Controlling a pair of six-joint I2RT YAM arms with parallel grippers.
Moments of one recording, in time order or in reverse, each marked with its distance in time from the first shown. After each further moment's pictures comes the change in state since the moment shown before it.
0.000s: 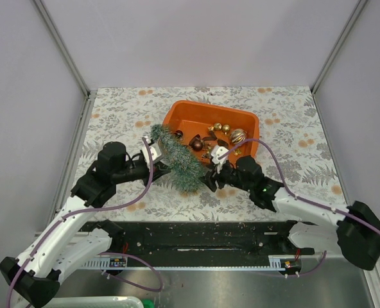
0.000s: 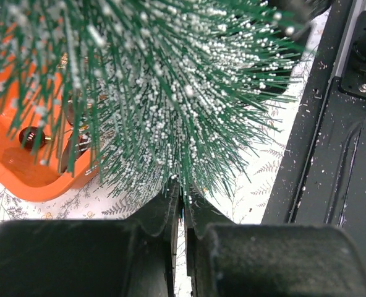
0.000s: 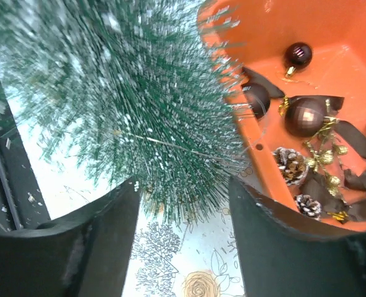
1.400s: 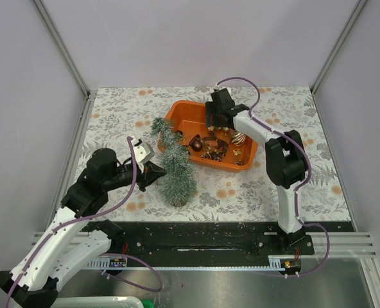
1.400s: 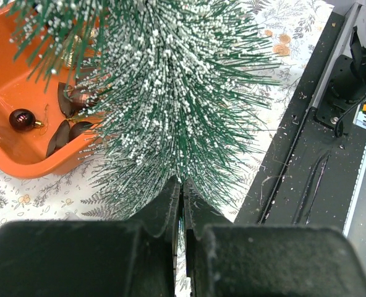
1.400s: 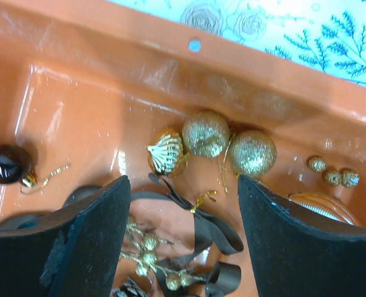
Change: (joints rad) left arm 0.000 -0.104 0.002 -0.035 -0.058 -0.191; right arm -0.349 0.902 1.152 -0.780 0.414 0.407
